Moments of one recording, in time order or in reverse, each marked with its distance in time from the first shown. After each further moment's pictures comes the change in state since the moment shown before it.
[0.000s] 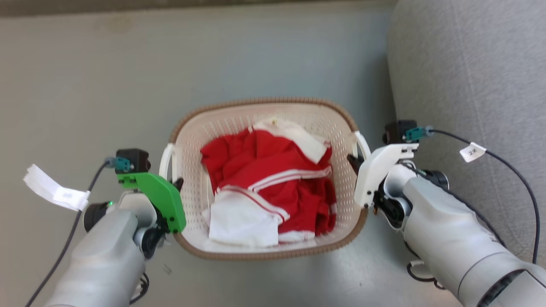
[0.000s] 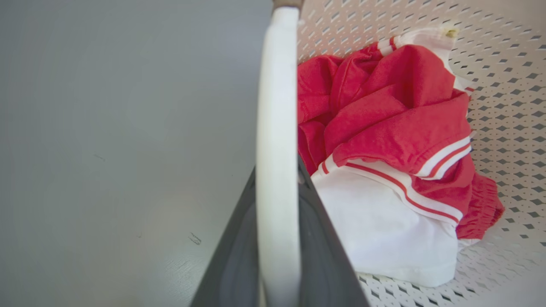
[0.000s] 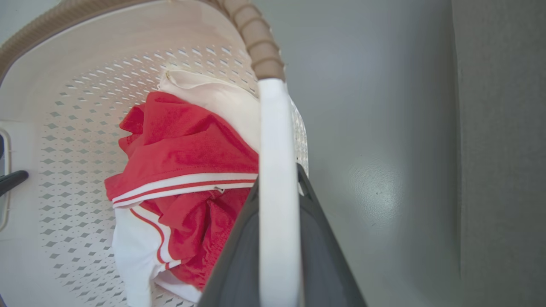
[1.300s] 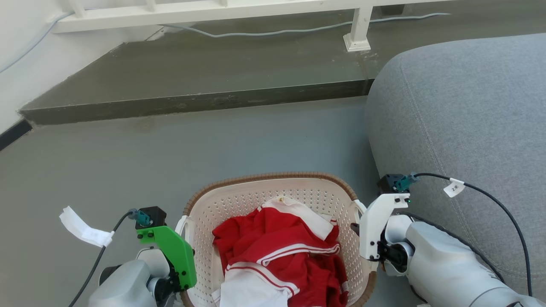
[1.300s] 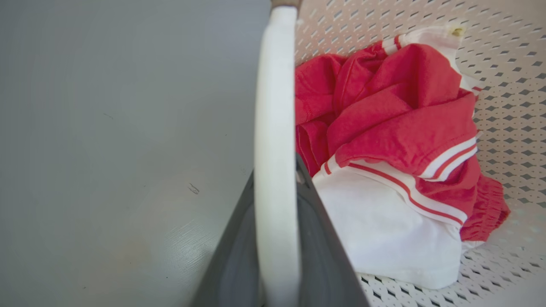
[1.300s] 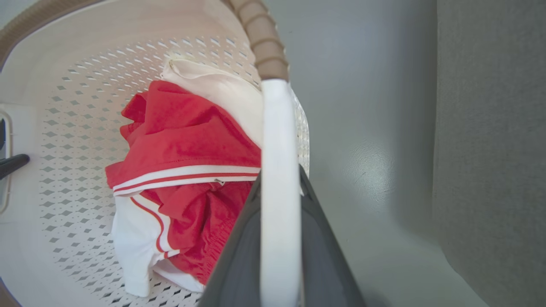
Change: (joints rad) left arm 0.147 -0.054 -0.053 0.094 -0.077 0.000 0.148; right arm 0.142 -0.007 0.104 0.019 0.082 0.009 0.214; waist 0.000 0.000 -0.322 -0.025
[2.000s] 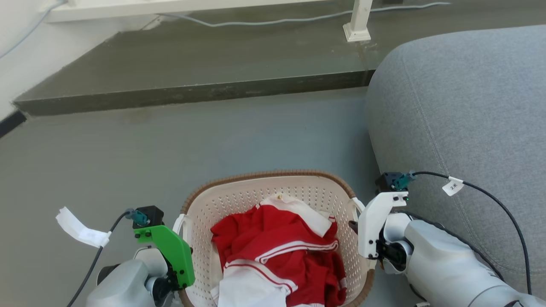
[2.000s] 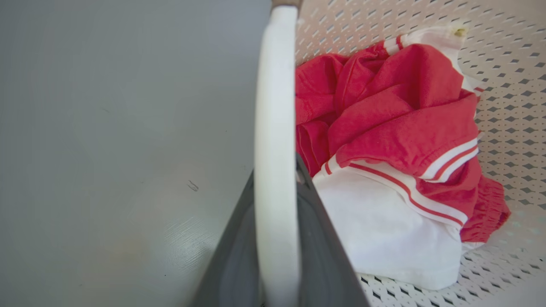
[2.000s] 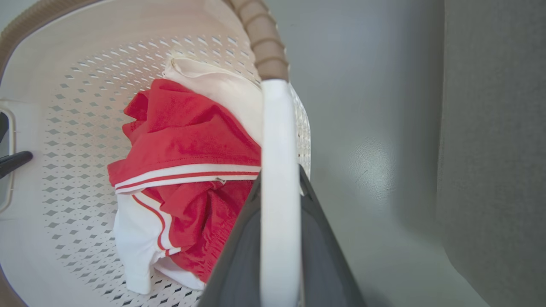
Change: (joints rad) left arm -0.002 0.003 -0.003 0.007 -0.008 0.000 -0.008; right arm -0.004 -0.004 0.028 -0.013 0.020 0.002 -0.006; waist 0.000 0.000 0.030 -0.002
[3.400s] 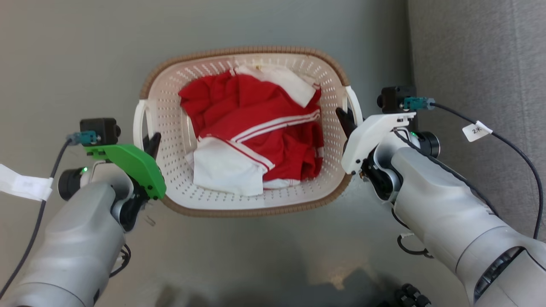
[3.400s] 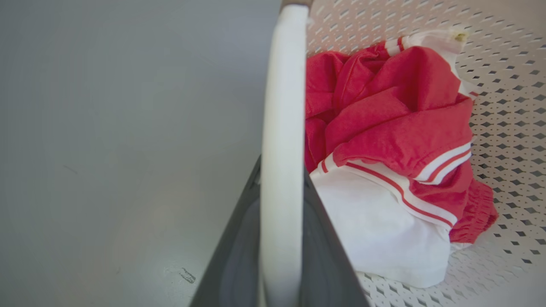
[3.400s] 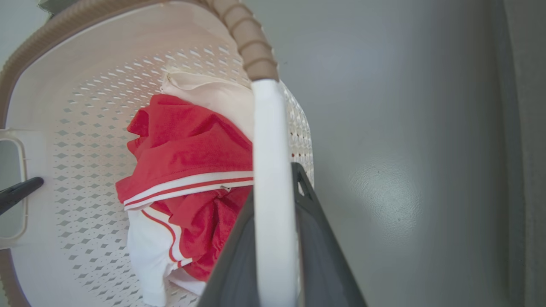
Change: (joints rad) left arm -0.232 0.108 0.022 -0.110 0.020 -0.001 -0.296; right arm -0.232 0.002 -0.012 -0.089 -0.001 -0.059 -0.363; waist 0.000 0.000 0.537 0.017
